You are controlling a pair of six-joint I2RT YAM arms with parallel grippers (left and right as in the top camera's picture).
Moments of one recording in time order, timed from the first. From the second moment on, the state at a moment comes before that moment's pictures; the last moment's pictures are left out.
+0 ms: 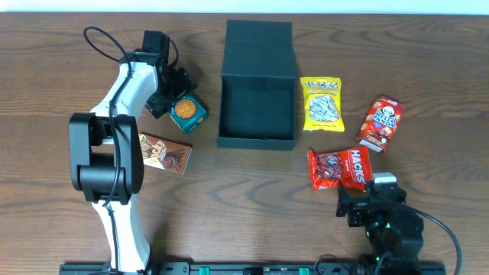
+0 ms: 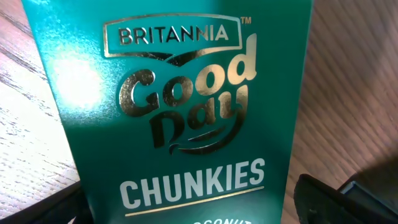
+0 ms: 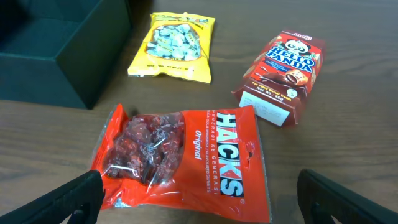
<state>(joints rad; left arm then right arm) -0.07 2.14 1.60 -0.80 0.13 -0.76 -0.02 0.01 0.16 -0.64 -0.07 -0.06</state>
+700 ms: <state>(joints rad) -0.08 2.18 1.61 -0.84 0.14 -0.77 -0.02 0.01 0.16 -0.64 -0.07 -0.06</state>
